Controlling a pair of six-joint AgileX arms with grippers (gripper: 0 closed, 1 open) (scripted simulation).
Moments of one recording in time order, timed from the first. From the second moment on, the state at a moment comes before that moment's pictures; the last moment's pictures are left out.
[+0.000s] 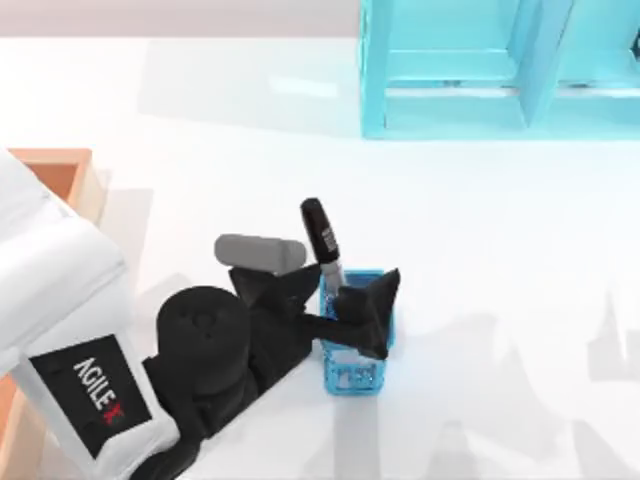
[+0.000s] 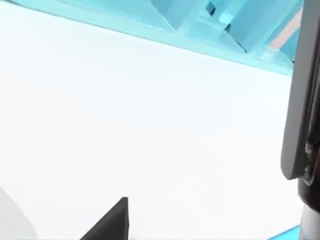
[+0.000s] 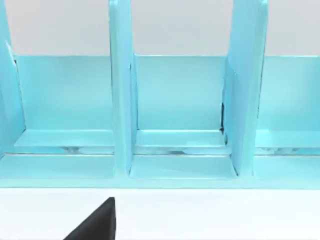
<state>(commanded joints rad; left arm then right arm) -0.77 2.03 0.45 1.39 0.01 -0.57 0.00 0.00 0.00 0.00 0.00 0.00</state>
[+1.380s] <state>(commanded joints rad) -0.70 1.94 0.45 1.33 0.06 -0.55 0.00 0.00 0.00 0.00 0.00 0.00</state>
